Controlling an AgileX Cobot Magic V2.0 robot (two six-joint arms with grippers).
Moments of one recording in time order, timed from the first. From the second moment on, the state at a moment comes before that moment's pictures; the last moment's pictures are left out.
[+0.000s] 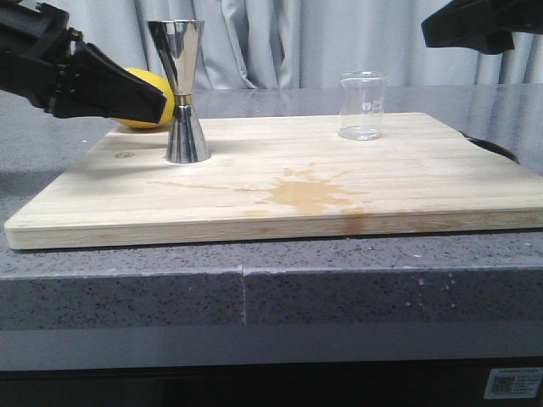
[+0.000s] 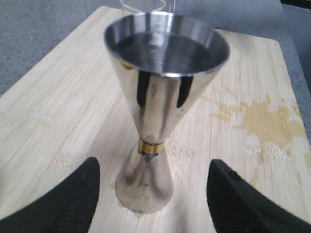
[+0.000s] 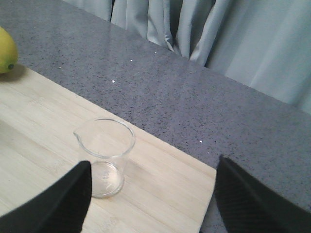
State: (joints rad) left arm -0.07 1.79 -1.13 -1.37 1.17 1.98; right arm 0.06 1.31 -0.71 -0.89 -0.48 0.47
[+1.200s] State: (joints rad) left arm 0.22 1.34 -1.12 -1.60 0.95 1.69; right arm -0.14 0.95 -0.74 -0.65 -0.17 0.47
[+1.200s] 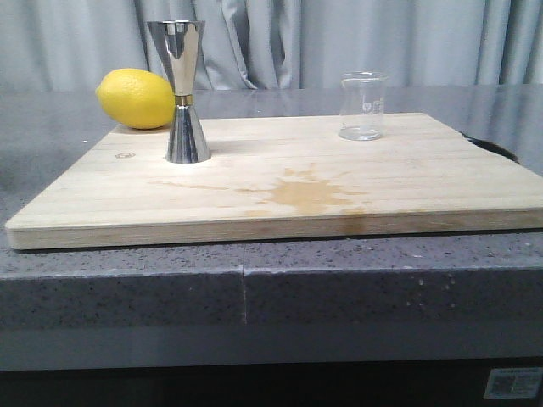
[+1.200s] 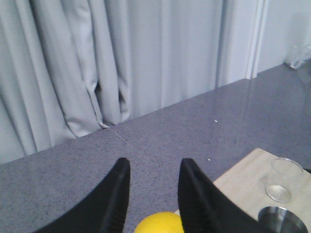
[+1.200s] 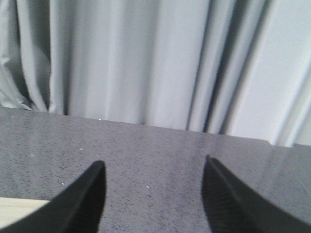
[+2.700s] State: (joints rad) left arm 0.22 0.62 -0.48 -1.43 0.28 1.48; right arm -0.07 0.47 -0.50 -0.72 0.13 0.47
